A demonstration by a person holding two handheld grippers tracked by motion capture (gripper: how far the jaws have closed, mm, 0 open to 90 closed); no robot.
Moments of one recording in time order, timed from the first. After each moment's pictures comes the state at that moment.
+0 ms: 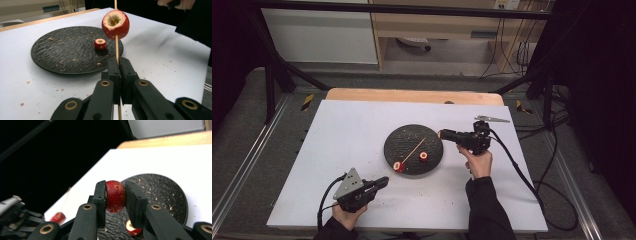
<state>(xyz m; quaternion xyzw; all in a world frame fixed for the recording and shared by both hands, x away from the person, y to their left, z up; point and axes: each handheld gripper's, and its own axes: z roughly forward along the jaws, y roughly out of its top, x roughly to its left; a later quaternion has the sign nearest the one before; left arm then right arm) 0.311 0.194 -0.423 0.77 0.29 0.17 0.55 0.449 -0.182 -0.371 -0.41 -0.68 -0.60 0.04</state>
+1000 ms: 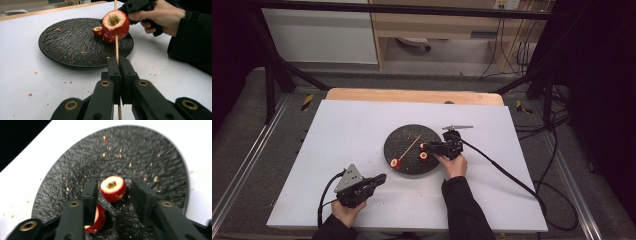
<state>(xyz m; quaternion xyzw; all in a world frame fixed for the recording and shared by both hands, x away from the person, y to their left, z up) 0.321 0.196 -0.428 0.77 0.32 0.16 0.53 0.480 -0.126 -0.442 -0.47 -0.74 -0.47 -0.02</state>
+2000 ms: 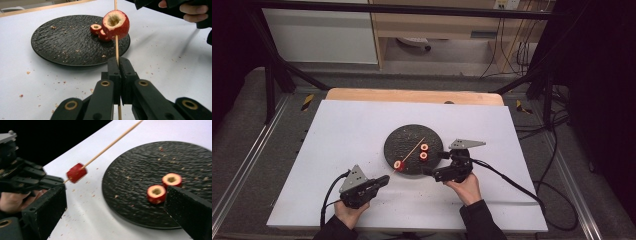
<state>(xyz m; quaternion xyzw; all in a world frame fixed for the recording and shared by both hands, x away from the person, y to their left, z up) 0.319 0.185 -0.429 0.78 0.31 0.16 0.52 0.387 -0.133 -0.398 -0.35 -0.77 -0.53 -0.01</state>
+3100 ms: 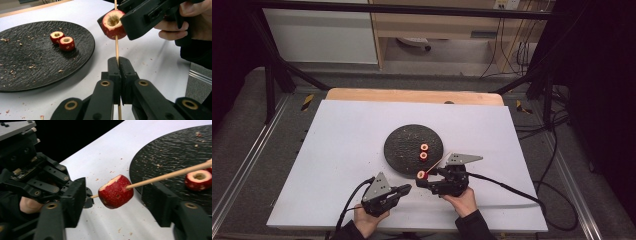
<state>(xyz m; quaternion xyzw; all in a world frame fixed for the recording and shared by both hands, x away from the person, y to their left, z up) 0.305 0.132 -0.427 0.80 0.25 0.13 0.52 0.359 -0.125 -0.416 -0.32 -0.76 -0.57 0.04</state>
